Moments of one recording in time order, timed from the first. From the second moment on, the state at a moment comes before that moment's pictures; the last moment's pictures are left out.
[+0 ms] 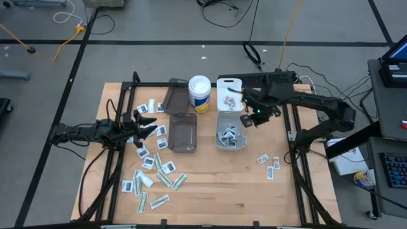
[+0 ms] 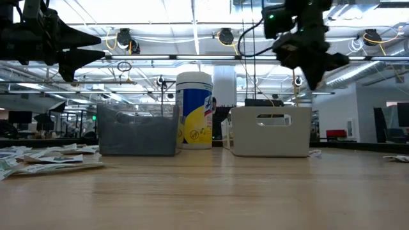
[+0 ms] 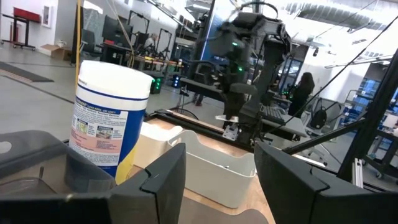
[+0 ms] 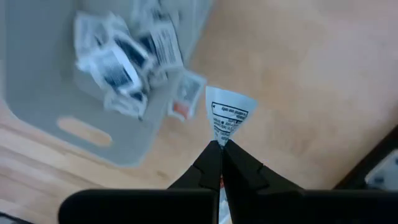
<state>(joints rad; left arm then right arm) -0.07 0.01 0.02 0.13 -0.32 -0.24 -0.41 1.44 1.23 -1.30 -0.18 0.79</state>
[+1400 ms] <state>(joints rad) -0.07 0.01 0.02 0.13 -0.32 -0.24 -0.76 2.27 2.04 -1.35 -0.18 0.40</state>
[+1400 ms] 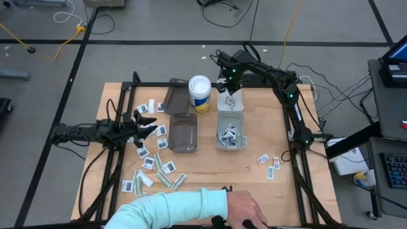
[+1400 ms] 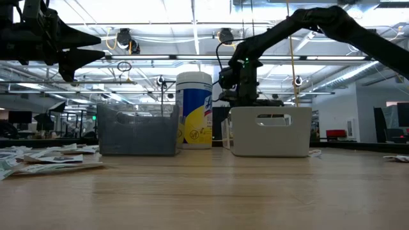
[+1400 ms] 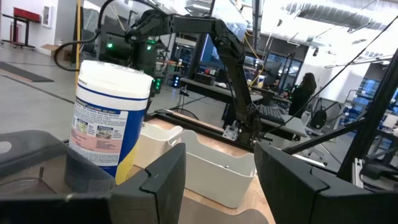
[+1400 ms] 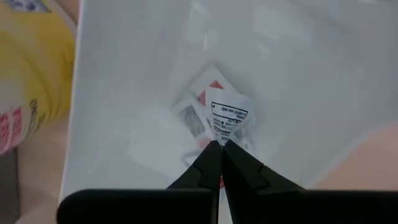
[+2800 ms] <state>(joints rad) -0.07 0.01 0.02 0.13 -0.32 -0.24 -0.73 2.17 1.93 -1.23 -0.19 0.41</state>
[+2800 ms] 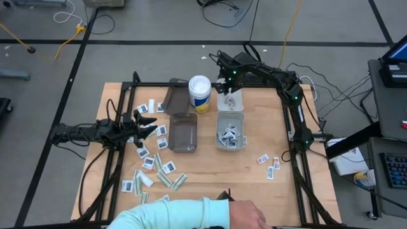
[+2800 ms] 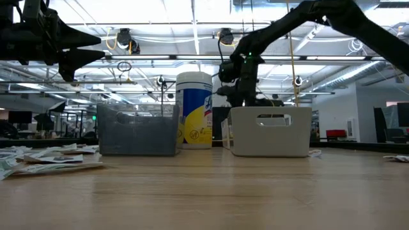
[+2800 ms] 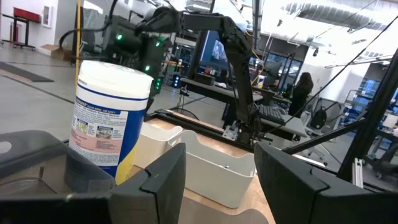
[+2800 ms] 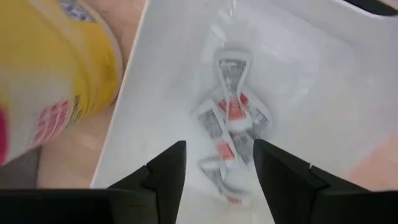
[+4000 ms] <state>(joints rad) -0.07 0.01 0.02 0.13 -0.32 -0.24 -0.30 1.35 1.06 -1.12 -0.19 0.62</state>
